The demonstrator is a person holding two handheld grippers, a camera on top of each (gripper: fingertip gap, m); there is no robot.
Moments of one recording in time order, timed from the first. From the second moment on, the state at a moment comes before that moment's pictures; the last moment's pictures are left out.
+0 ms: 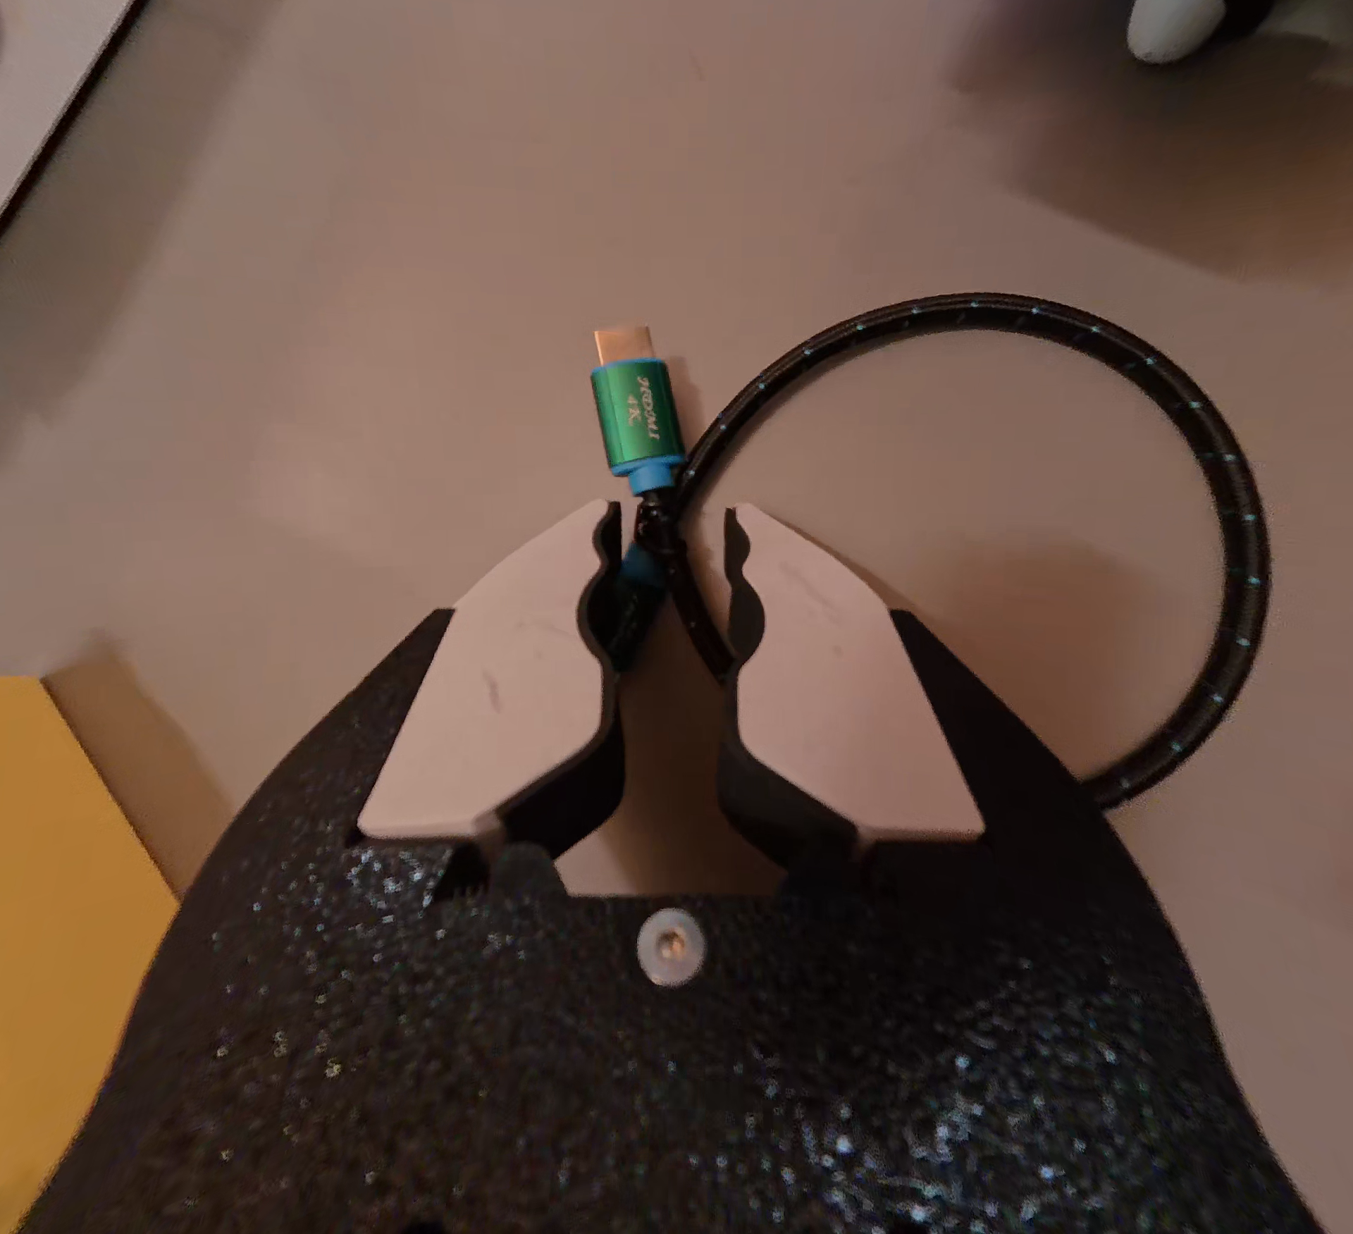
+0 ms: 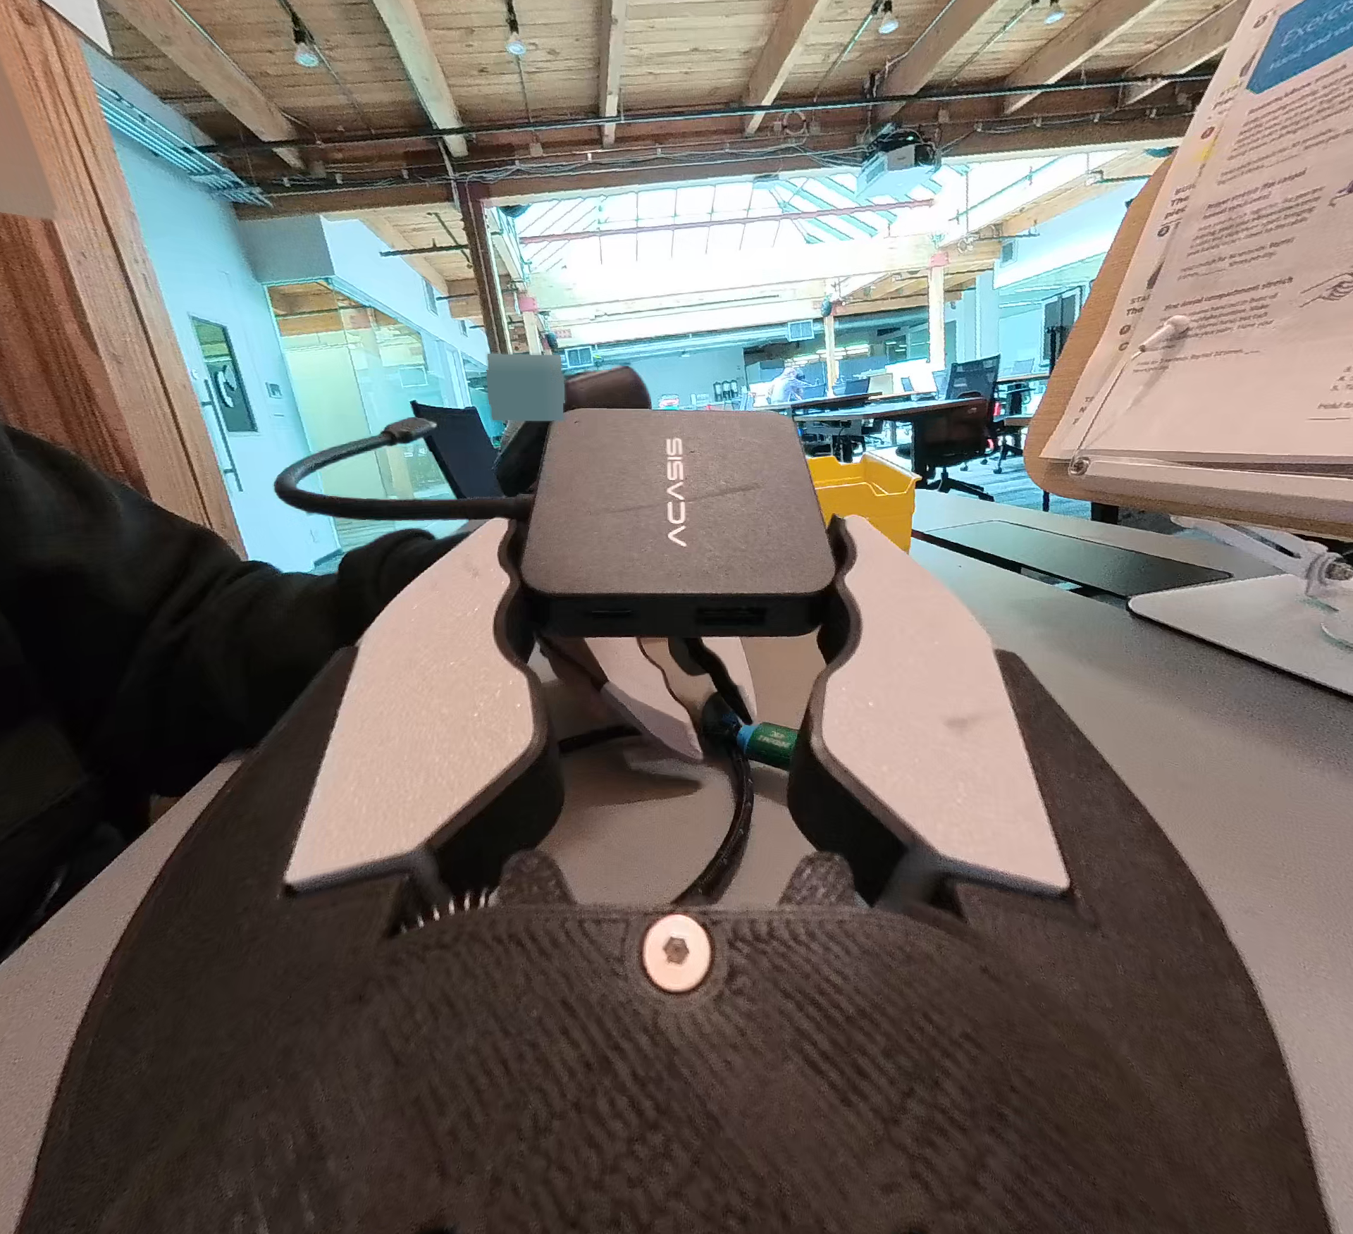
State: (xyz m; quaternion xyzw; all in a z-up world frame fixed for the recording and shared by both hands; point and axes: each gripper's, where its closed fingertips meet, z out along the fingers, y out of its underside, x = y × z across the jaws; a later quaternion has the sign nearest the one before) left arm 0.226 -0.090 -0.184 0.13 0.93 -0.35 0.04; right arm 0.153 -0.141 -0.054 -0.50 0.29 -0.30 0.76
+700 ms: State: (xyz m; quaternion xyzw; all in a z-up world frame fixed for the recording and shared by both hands) left arm 0.233 -0.096 -0.194 0.11 0.94 -0.33 0.07; right arm 0.152 -0.141 -0.050 -0.49 0.27 -0.29 0.78
